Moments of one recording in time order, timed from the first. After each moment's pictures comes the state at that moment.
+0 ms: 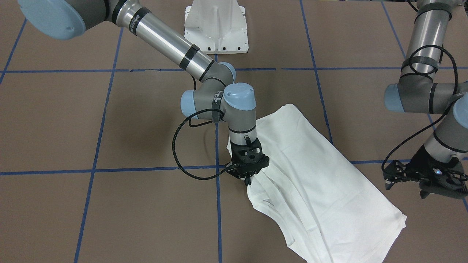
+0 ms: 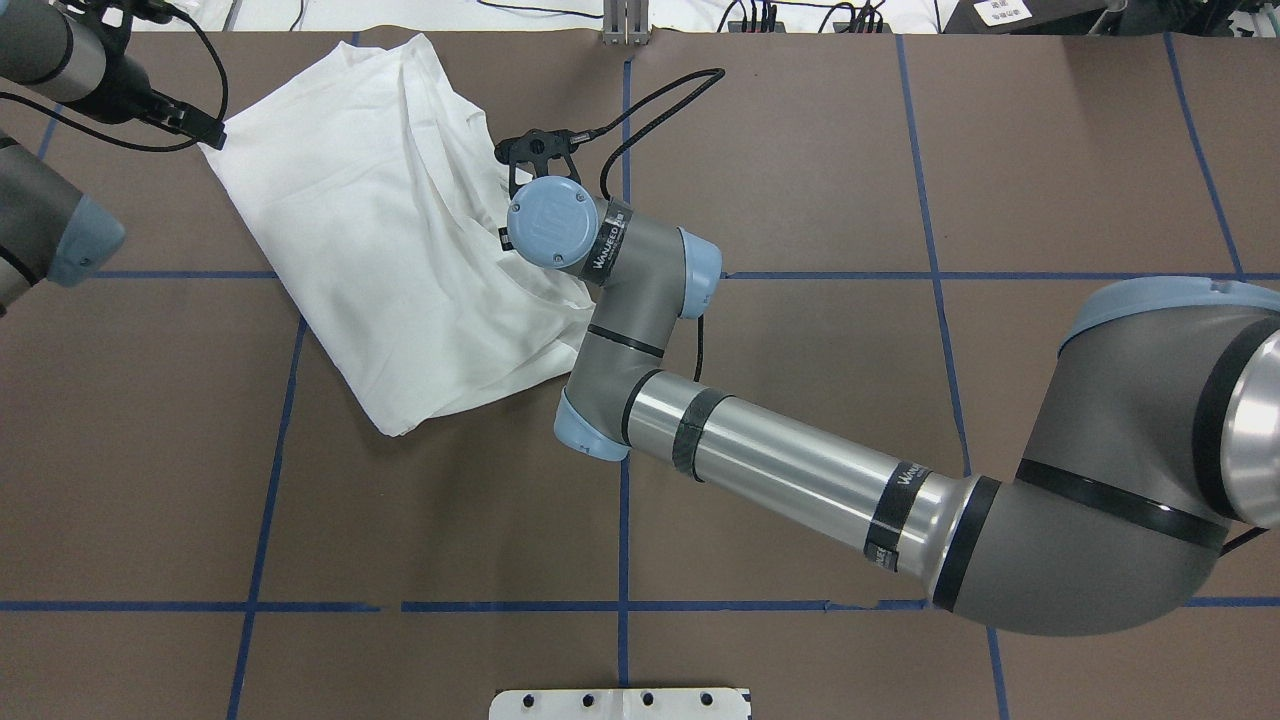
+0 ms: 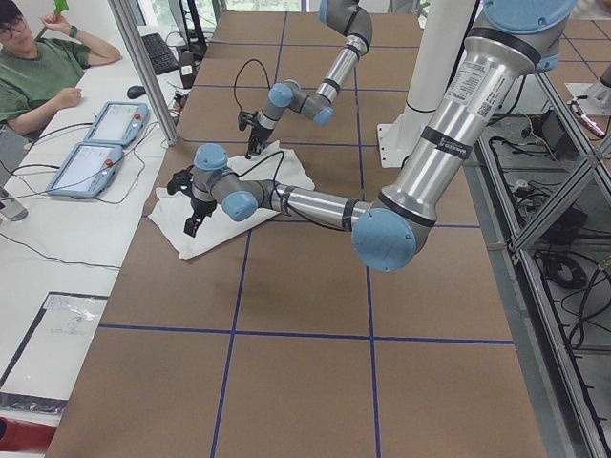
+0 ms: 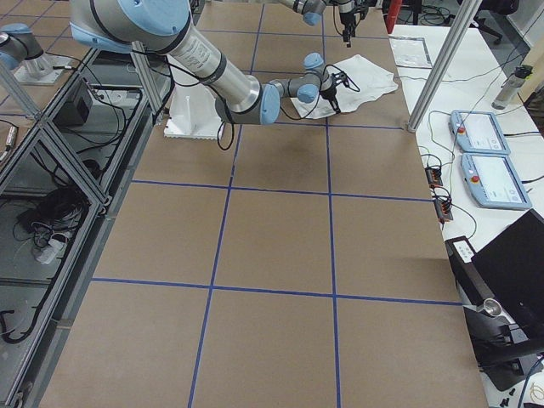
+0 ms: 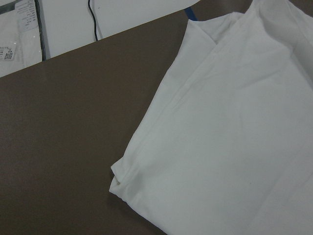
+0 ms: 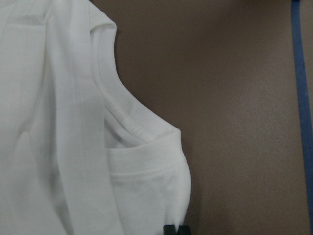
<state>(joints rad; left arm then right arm) -1.12 -2.04 -1.25 -2.16 -2.04 -0.43 0.53 -0.36 0.64 -0.87 1.49 1.00</state>
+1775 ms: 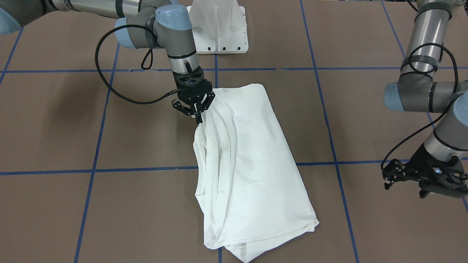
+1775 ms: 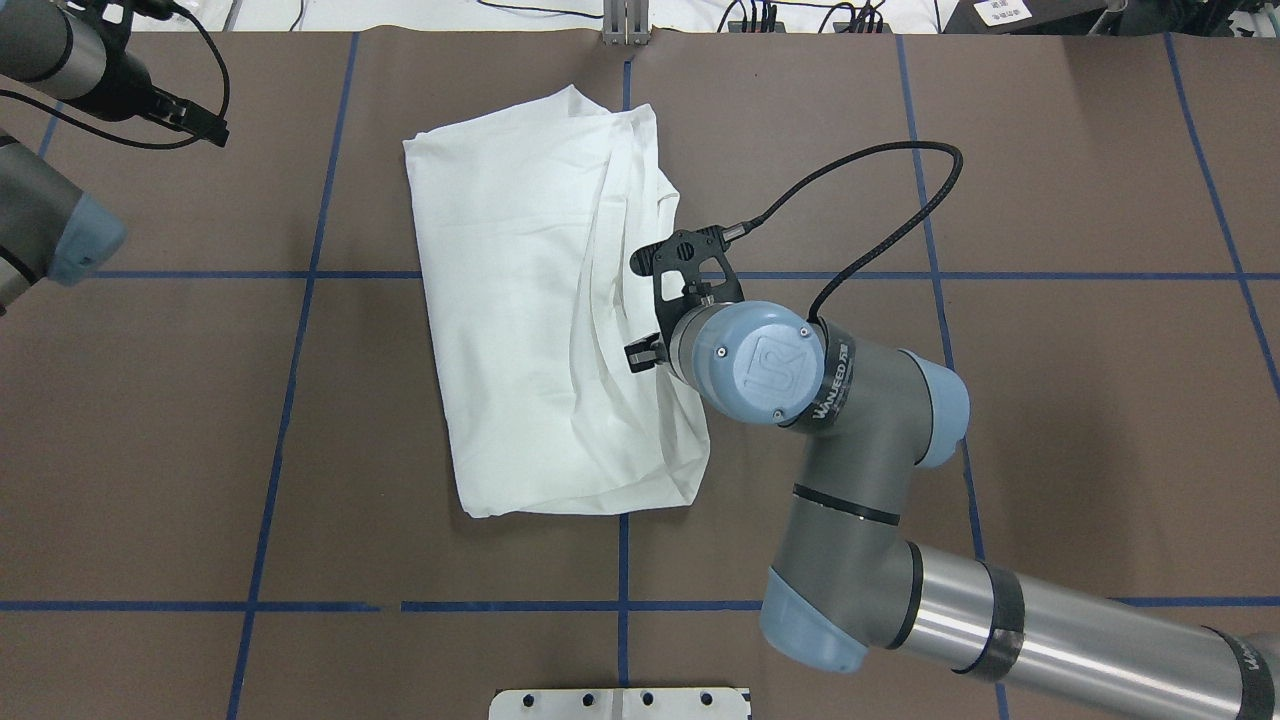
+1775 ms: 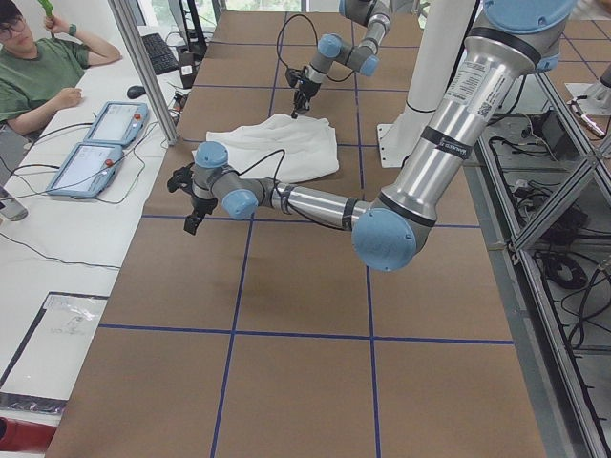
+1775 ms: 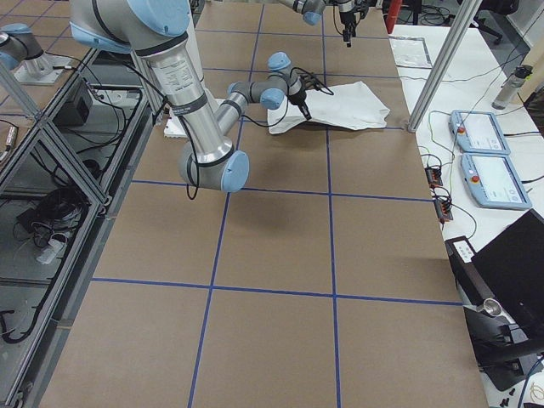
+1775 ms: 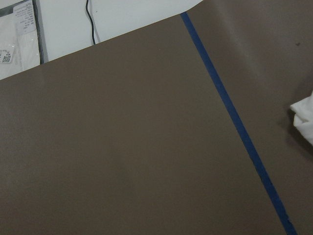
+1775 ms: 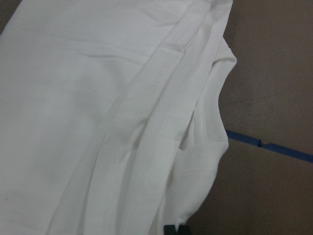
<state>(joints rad) -1.12 -2.04 -1.26 -2.16 -2.04 -0.43 0.38 -0.96 1.74 -1.38 1.42 0.99</state>
